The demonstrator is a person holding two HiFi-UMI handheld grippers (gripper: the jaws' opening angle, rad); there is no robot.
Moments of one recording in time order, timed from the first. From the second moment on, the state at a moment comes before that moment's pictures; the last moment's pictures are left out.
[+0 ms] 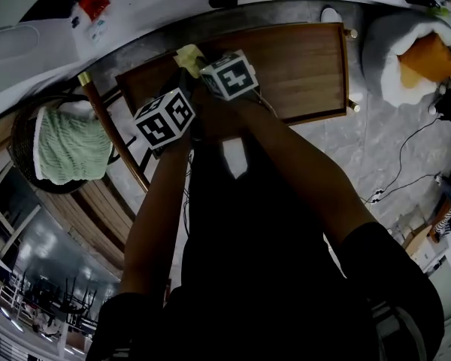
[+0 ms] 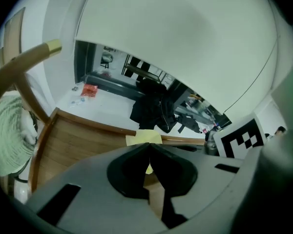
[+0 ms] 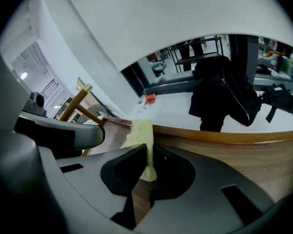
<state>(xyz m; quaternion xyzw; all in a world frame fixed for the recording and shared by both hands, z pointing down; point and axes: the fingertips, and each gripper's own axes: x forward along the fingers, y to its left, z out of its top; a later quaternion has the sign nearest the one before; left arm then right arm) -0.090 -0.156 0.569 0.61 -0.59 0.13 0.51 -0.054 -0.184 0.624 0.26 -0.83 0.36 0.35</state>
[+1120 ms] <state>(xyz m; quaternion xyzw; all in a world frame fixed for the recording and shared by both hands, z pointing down) 0.123 -0.235 0.578 0.69 -0.49 0.14 0.51 0.194 -0.253 0.620 0.40 -0.76 0.37 0.35</state>
